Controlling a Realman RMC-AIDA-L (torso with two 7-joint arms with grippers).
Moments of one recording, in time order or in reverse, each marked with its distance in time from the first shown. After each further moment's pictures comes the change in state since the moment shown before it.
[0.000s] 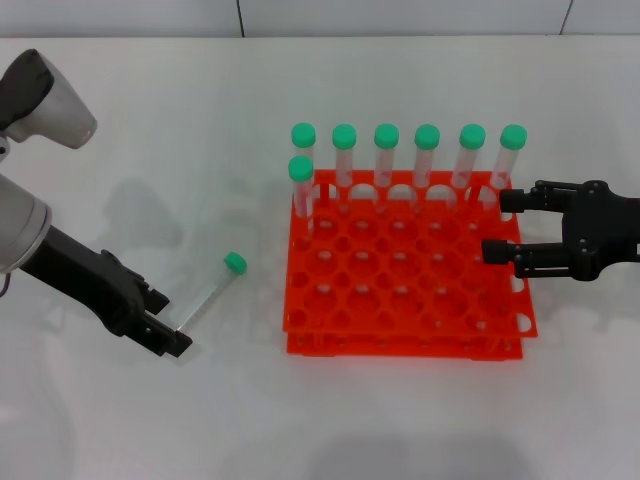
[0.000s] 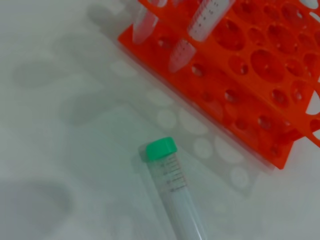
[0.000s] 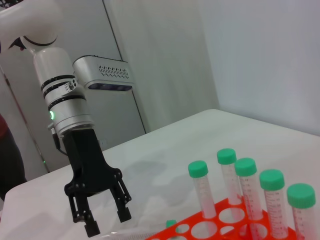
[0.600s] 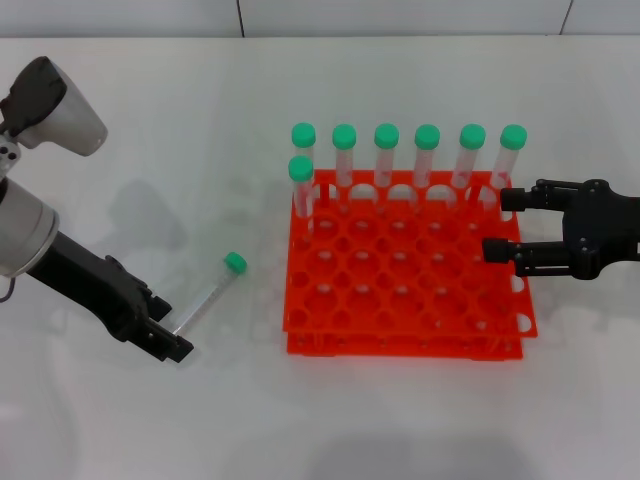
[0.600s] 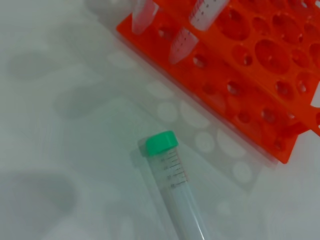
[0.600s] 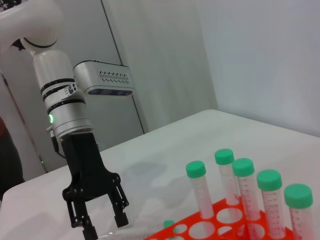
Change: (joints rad) left arm -0.010 -0.005 0.014 -0.024 0.015 -0.019 -0.003; right arm 0.000 0.000 0.002 0.000 0.000 0.004 -0.001
